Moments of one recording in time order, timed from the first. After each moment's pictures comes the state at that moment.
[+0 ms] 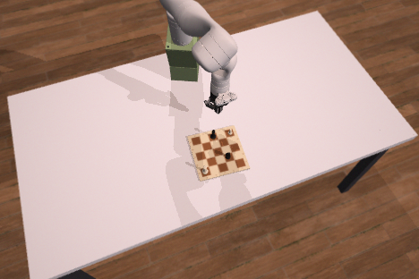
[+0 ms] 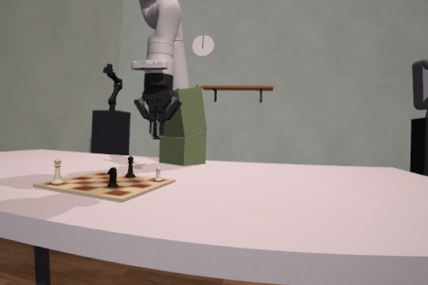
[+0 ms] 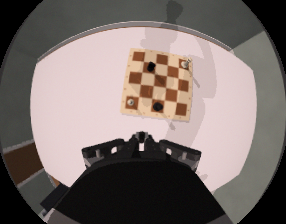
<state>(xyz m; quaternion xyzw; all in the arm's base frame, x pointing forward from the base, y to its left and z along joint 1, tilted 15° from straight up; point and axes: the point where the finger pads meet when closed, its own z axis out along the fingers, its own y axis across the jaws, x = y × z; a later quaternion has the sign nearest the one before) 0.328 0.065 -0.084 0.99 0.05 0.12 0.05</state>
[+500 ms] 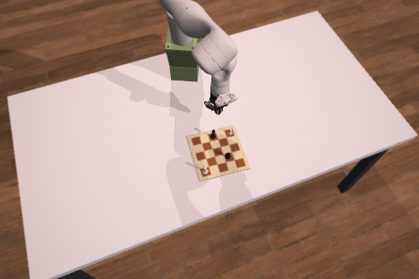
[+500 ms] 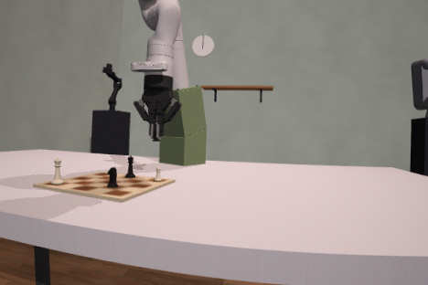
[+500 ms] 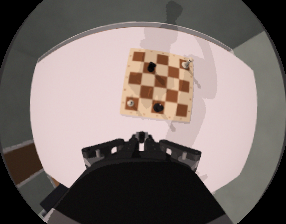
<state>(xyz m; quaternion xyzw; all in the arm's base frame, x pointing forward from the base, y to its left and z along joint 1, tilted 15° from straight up) 0.332 0.065 -0.088 0.99 0.05 0.12 0.05</state>
